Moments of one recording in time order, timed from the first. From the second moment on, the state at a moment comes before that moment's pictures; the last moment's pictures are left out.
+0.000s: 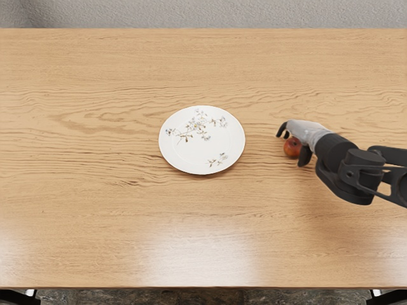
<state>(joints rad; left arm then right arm) -0.01 0.00 -0.04 -0.22 0.01 0.02 0.06 1.09 -0.56 -0.04 1.40 -1.21 -0.21 -0.61</state>
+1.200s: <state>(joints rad) -0.01 0.00 -0.04 -0.22 0.01 0.02 0.06 1.19 -0.39 0.04 1.33 -1.19 -0.19 -0.61</state>
